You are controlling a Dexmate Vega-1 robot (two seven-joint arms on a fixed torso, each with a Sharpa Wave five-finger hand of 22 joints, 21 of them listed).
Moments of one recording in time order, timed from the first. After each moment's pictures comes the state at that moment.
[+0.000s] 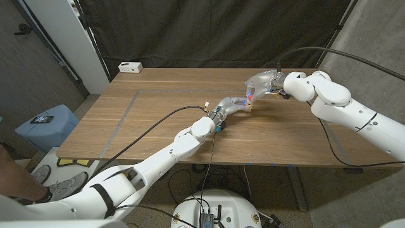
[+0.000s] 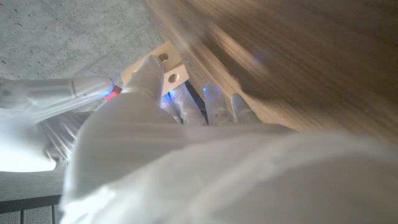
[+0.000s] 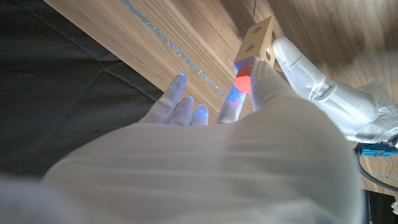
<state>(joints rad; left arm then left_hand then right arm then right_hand) 0.61 0.19 0.80 -1.15 -0.15 -0.17 0.12 1.06 0.08 0.29 -0.15 0.19 0.83 -0.17 0.20 0.19 0.84 -0.22 0.21 0.43 0.48 -0.05 0.21 0.19 0.21 0.12 0.22 0.19 -0.63 -0.97 -0.59 -2.00 -0.71 -0.21 0.54 0.94 -0.10 0.44 -0.16 0.18 0.74 -0.17 0.57 0.28 0.27 -0.08 0.21 0.20 0.29 -0.04 0.23 0.20 0.59 -0.05 0.21 0.17</state>
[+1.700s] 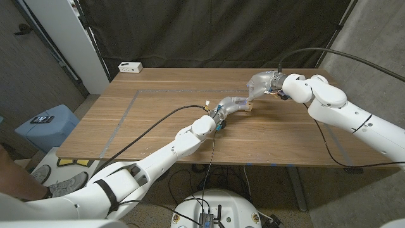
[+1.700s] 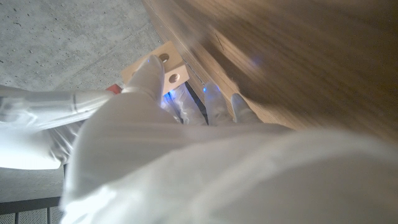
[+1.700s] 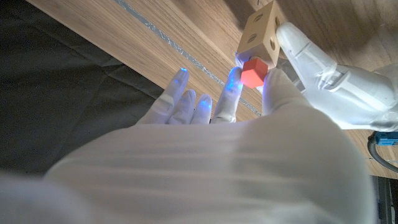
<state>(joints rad) 0.58 0.17 0.80 -1.09 -0.17 -0.19 0.10 1.06 0.08 0.29 -0.16 0.19 0.83 -0.17 0.20 0.19 0.84 -0.22 0.20 0.43 0.48 -0.05 0.21 0.19 0.20 0.13 0.22 0.19 -0.62 -0.95 -0.62 -1.97 -0.67 -0.26 0.46 0.85 -0.09 0.40 -0.12 0.19 0.93 -0.06 0.56 0.20 0.43 -0.07 0.23 0.20 0.40 -0.04 0.24 0.20 0.68 -0.07 0.21 0.17</state>
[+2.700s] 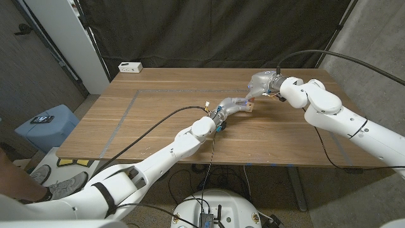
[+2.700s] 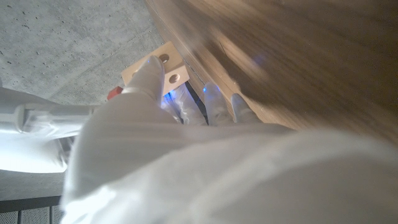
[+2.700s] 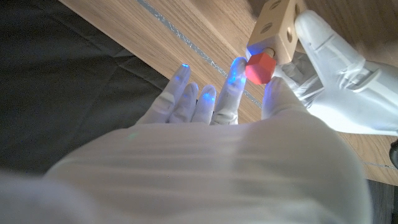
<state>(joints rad) 0.61 0.19 0.80 -1.14 -0.18 -0.18 0.09 1.06 0.09 0.29 -0.16 0.19 0.83 -0.16 0.20 0.19 0.83 -0.21 0.20 0.43 0.48 -0.05 0.21 0.19 0.20 0.13 0.22 0.19 -0.65 -0.94 -0.64 -2.01 -0.77 -0.33 0.42 0.77 -0.08 0.35 -0.10 0.19 1.07 -0.02 0.55 0.18 0.55 -0.08 0.24 0.19 0.49 -0.05 0.26 0.20 0.73 -0.07 0.21 0.17</state>
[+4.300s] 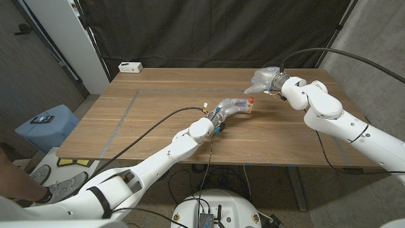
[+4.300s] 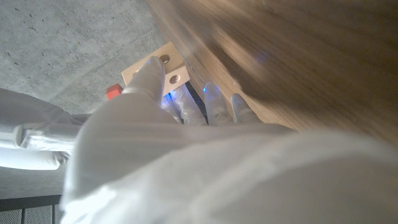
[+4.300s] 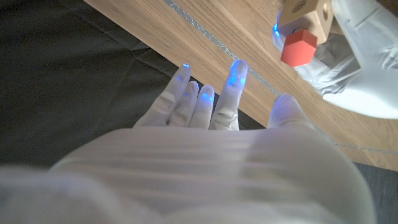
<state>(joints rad) 0.63 0.22 0.79 -1.19 -0.18 -0.17 0.08 1.06 0.09 0.30 -0.15 0.20 0.82 -0.17 0.19 0.19 0.82 -0.21 0.20 0.44 0.48 -0.05 0.21 0.19 0.20 0.13 0.22 0.19 -0.72 -0.92 -0.57 -2.06 -0.80 -0.41 0.37 0.60 -0.07 0.27 -0.05 0.20 1.01 0.00 0.42 0.18 0.58 -0.02 0.21 0.19 0.50 -0.05 0.24 0.20 0.74 -0.08 0.19 0.17</state>
